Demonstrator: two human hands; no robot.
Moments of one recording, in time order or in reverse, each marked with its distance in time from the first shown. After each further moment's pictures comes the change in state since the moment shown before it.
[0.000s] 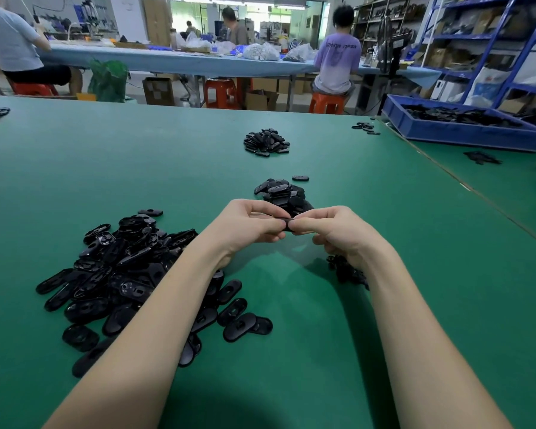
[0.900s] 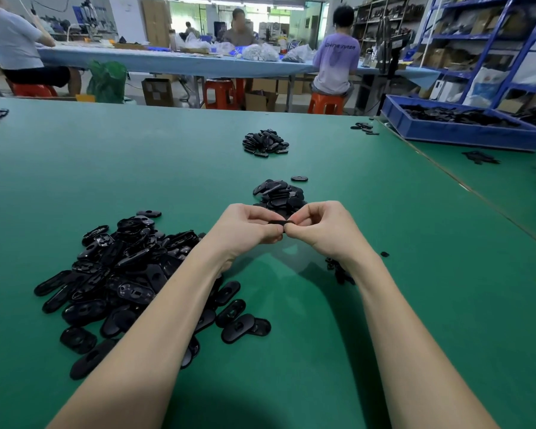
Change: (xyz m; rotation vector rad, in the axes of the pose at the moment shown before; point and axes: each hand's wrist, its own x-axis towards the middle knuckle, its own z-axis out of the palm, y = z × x) left_hand 0.002 -0.006 0.004 0.037 0.091 -0.026; right_hand 0.010 0.008 0.013 -0.155 0.147 -0.249
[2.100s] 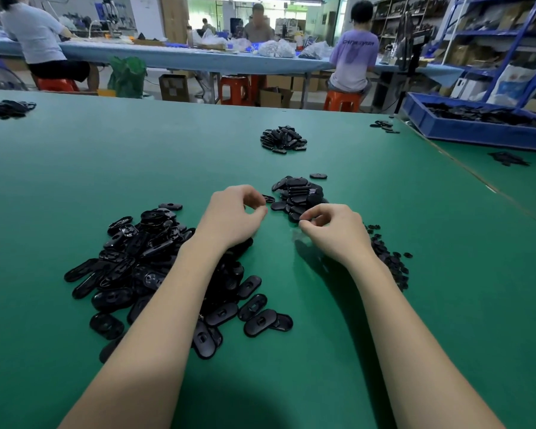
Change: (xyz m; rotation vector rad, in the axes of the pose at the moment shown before) left_hand 0.006 -0.002 -0.044 0.719 0.288 0.195; right_hand 0.007 0.006 0.023 -0.288 0.106 0.038
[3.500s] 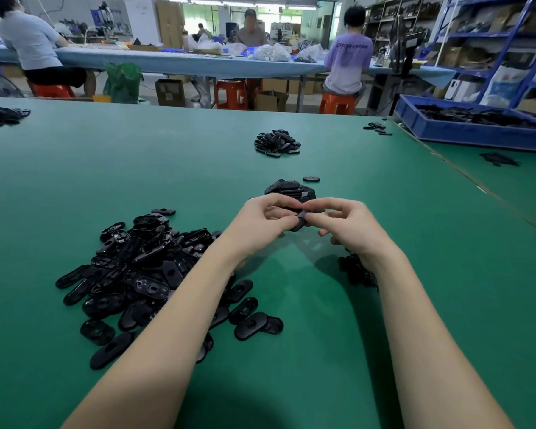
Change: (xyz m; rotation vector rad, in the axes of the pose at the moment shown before) left_hand -0.015 0.038 0.025 -0.590 -0.235 -0.028; right_hand -0.008 0.000 -0.040 0.477 -0.145 0.049
